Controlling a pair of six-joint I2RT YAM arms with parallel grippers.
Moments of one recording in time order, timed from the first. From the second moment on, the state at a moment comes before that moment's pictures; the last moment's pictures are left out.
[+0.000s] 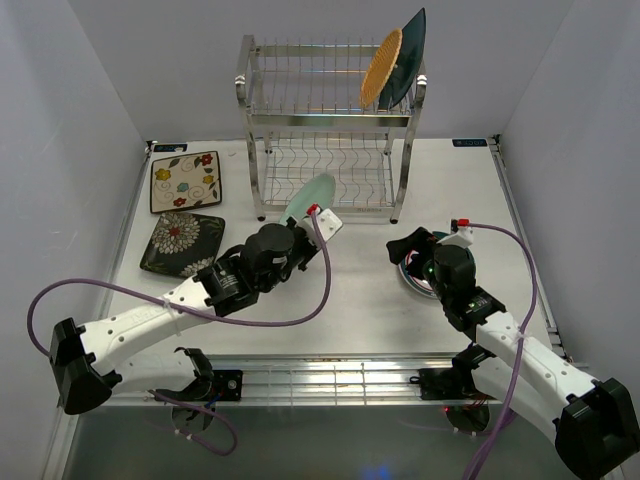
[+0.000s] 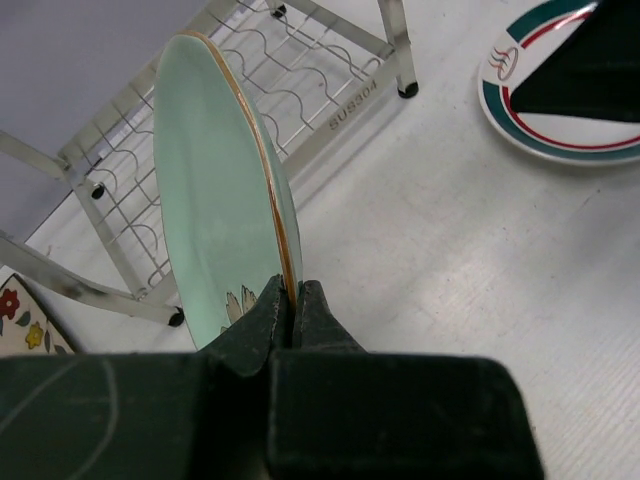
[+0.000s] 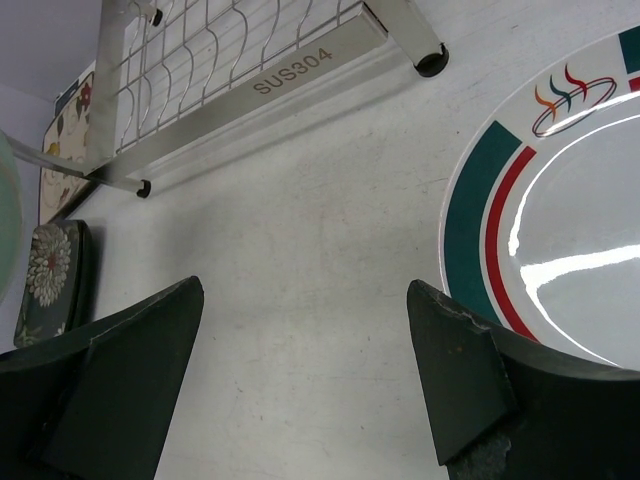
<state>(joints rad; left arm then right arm) -1.01 1.12 0.94 -0.13 -0.36 0.26 0.52 0.81 0.38 0.08 0.23 0.80</state>
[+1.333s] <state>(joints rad) -1.00 1.48 1.73 0.22 -0.33 0.36 0.52 0.83 0.39 0.08 0.21 0.80</state>
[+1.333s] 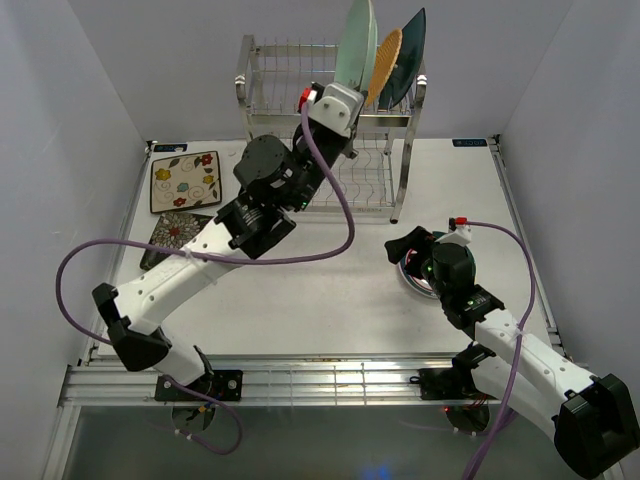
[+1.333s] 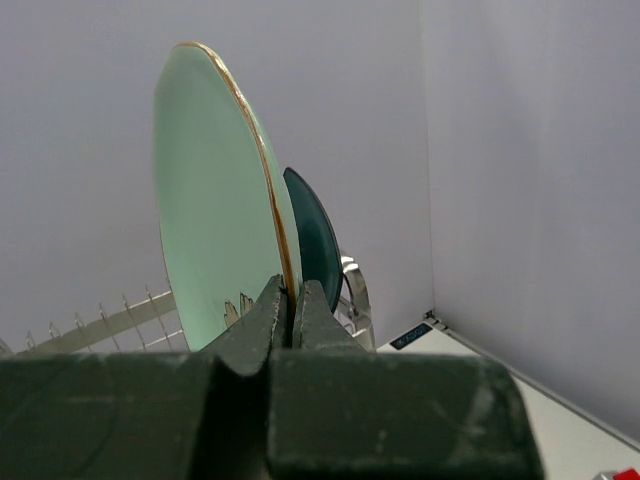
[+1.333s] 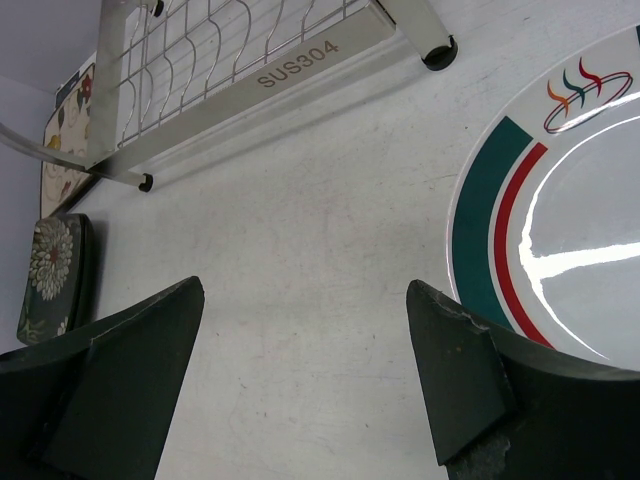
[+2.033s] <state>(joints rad) -0.71 2.00 2.20 0.25 -0.18 0.19 0.52 0.85 0.40 0.08 0.21 0.80</state>
